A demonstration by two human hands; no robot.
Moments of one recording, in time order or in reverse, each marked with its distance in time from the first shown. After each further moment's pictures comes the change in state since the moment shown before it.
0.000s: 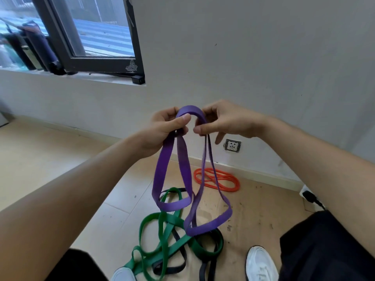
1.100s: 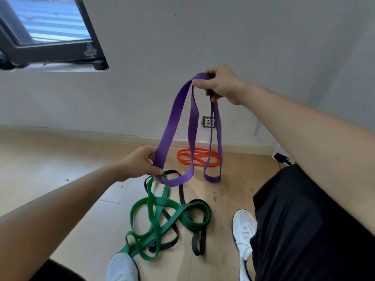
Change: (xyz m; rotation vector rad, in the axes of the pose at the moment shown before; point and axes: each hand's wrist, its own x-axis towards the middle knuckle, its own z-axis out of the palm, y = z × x) left_hand -0.040 -0.094 0.006 0.692 -0.228 -0.371; right_hand -0.011 0.062 -0.041 0.186 0.526 0.157
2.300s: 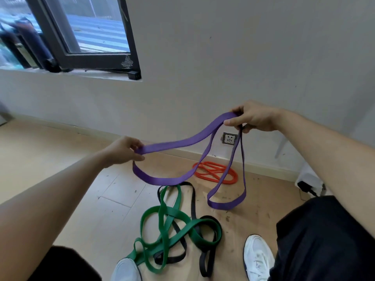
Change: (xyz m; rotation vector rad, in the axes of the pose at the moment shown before) left_hand -0.013 -0.054 -0.100 0.144 0.325 -0.168; right_hand -0.001 0.017 -0.009 -0.131 -0.389 0.151
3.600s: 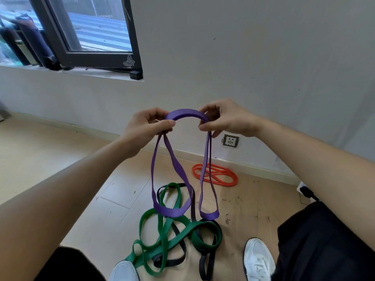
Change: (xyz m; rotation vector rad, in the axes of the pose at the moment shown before) left_hand -0.025 0.094 -0.002 -0.593 0.155 0.337; right_hand -0.001 -0.052 0.060 -0.033 0.002 -0.307
